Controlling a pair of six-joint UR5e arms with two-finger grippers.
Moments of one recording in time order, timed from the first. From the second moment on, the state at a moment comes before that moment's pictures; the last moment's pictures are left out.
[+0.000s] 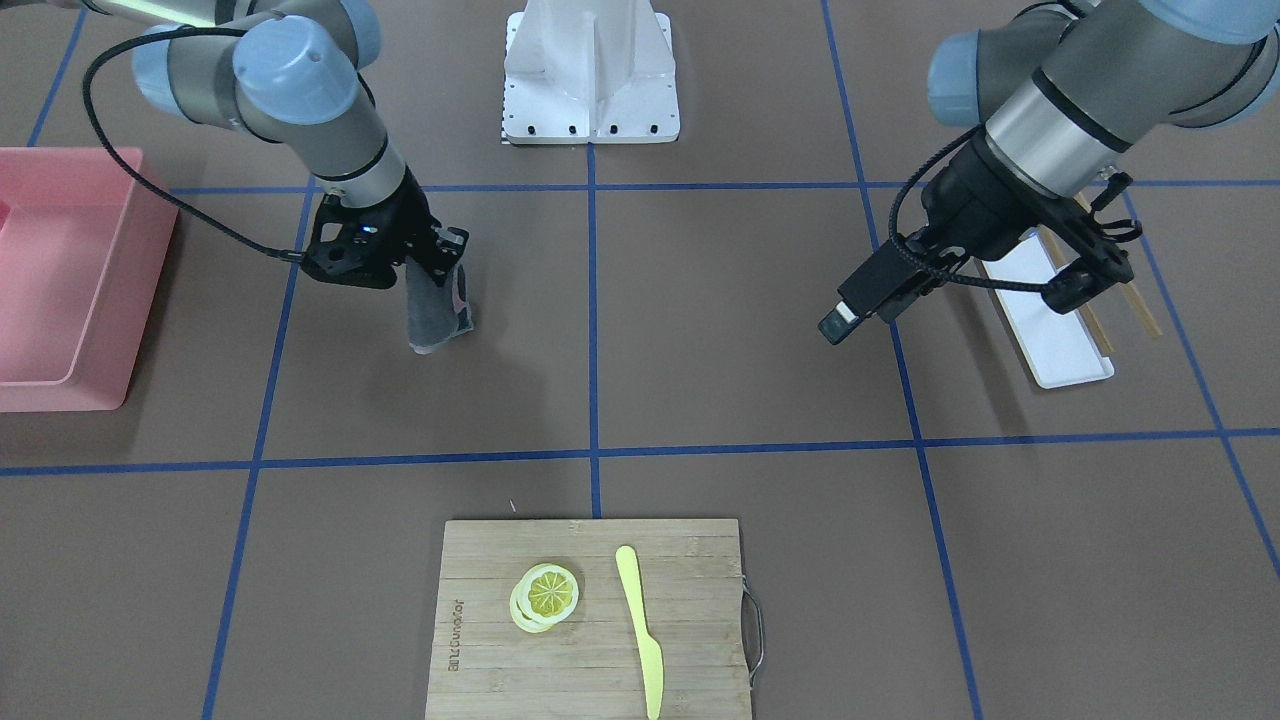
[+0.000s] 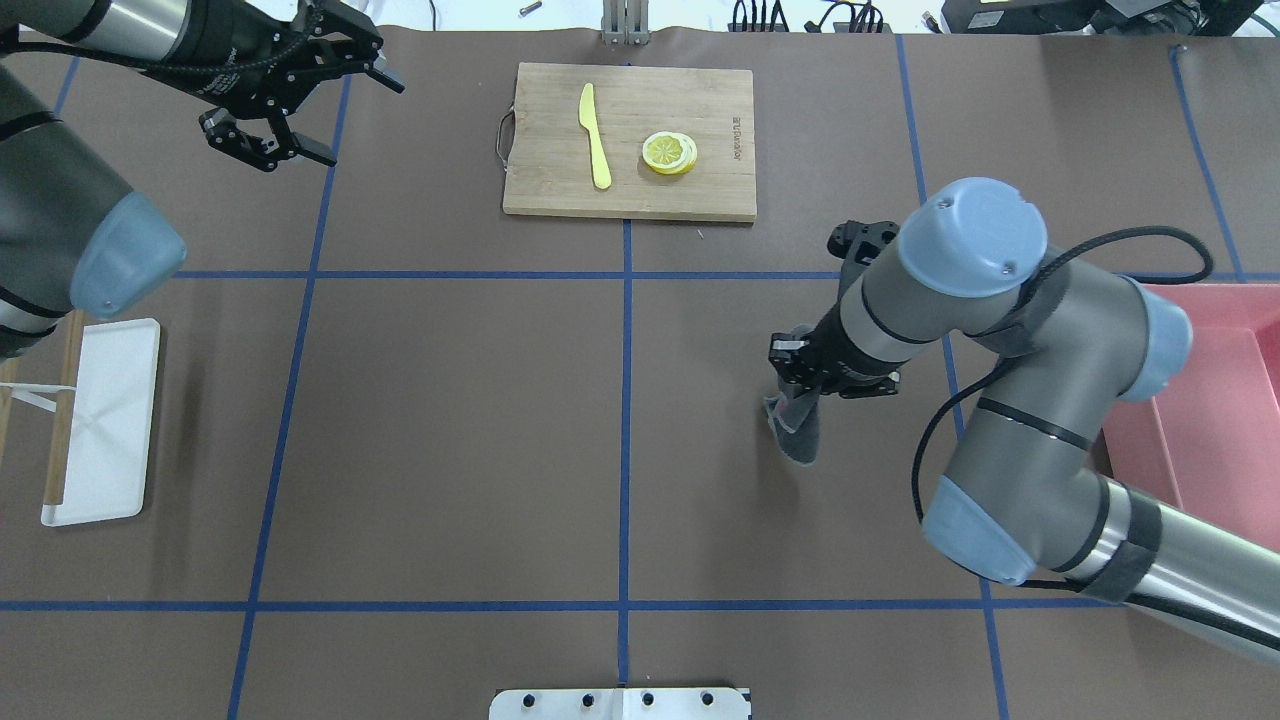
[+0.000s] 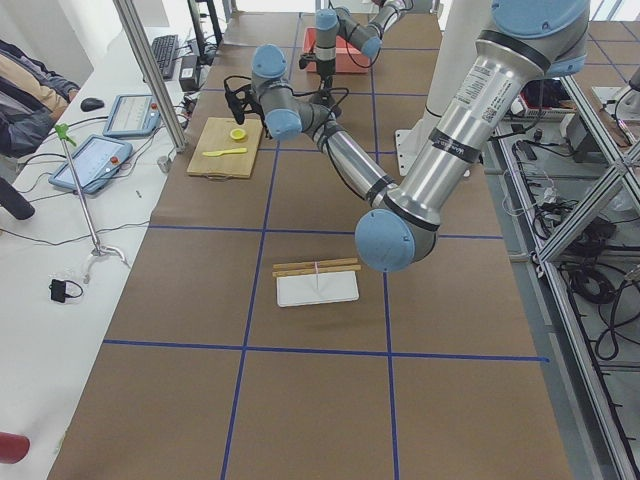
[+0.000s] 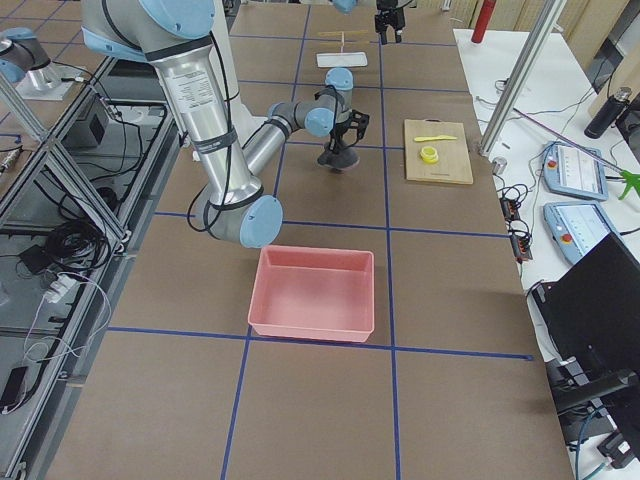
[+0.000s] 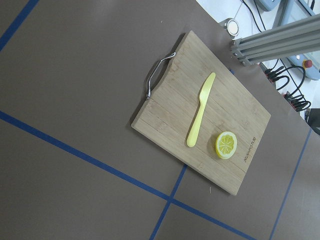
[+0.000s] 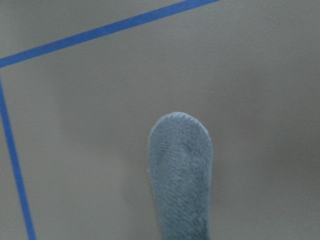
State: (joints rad) left arm -1.03 -2.08 -1.78 -2.02 -2.28 -1.67; right arm 0.64 -1.20 1.89 -1.47 2.06 1.38
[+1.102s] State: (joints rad) left arm -1.28 -1.70 -1.78 -2.01 -2.27 -0.70; right arm 0.45 -0.92 1.79 -1.47 1.93 1.63
